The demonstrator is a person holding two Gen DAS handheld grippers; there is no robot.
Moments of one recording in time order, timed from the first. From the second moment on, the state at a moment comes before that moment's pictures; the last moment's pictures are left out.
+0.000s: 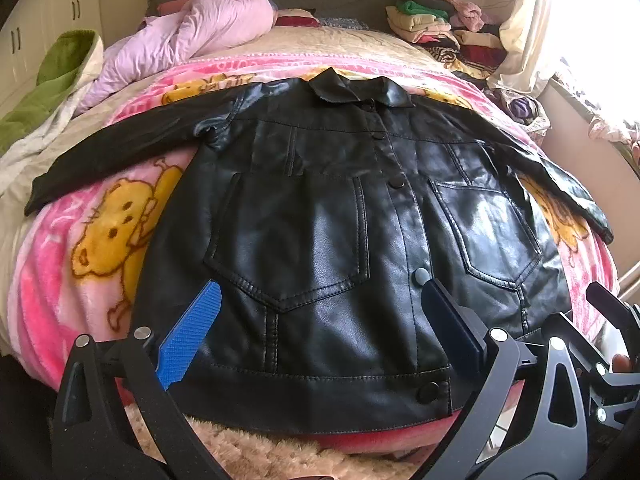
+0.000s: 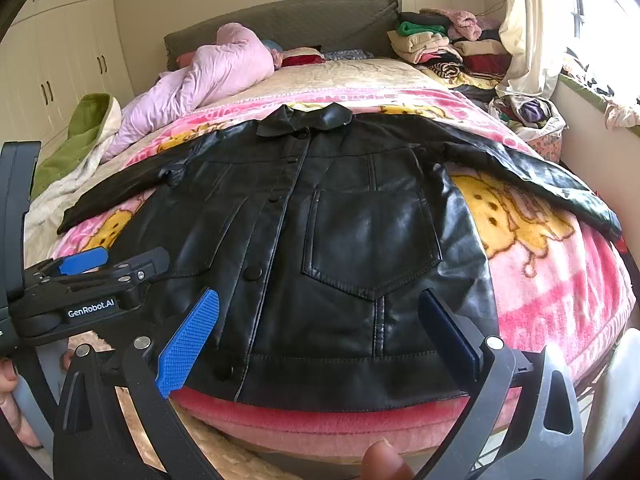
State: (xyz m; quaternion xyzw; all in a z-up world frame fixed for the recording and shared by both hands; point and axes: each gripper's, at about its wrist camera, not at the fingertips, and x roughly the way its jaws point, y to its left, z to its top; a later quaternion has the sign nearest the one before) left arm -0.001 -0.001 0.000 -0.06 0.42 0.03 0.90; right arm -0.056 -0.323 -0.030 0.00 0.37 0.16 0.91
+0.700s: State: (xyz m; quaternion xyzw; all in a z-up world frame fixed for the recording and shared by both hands) left arm -0.001 0.000 0.004 -0.06 0.42 0.03 0.90; right arm -0.058 -0.321 -0.030 0.00 0.37 0.17 0.91
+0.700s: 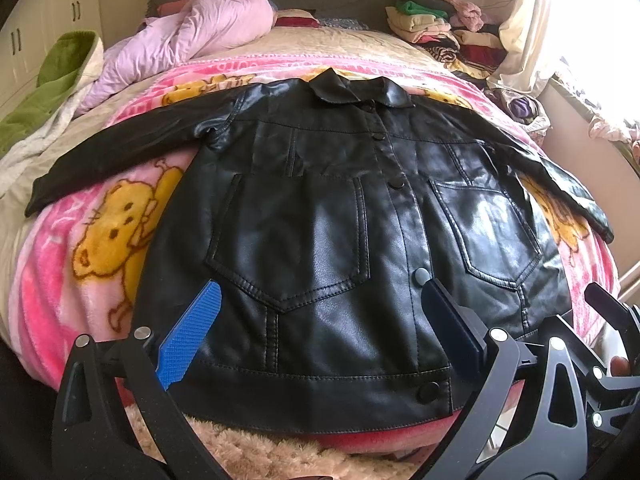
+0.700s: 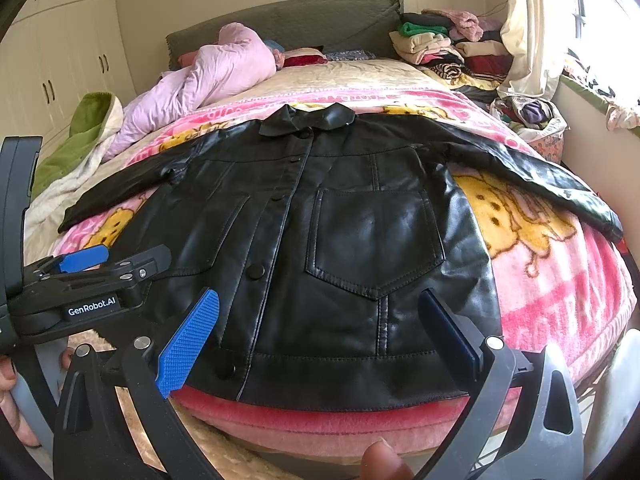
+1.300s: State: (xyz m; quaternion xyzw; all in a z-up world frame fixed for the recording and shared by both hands) left arm -0.001 0.003 0.006 -0.06 0.42 0.03 0.90; right arm -0.050 -0.320 -0.031 0.00 0.37 0.17 0.91
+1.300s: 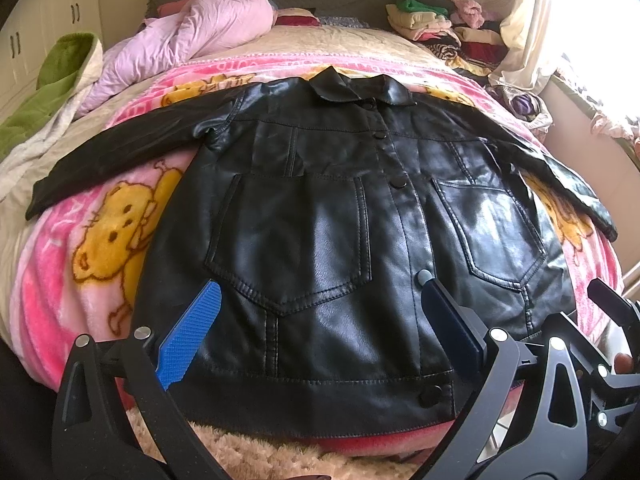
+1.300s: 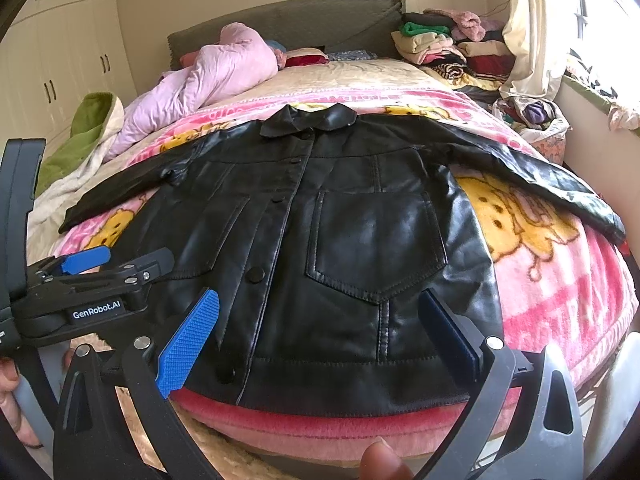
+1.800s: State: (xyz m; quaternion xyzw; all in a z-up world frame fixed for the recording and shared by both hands) left arm 0.039 -0.004 0.011 -0.03 0.42 0.03 0.91; right arm -0.023 -0.322 -0.028 0.01 0.37 0.17 0.91
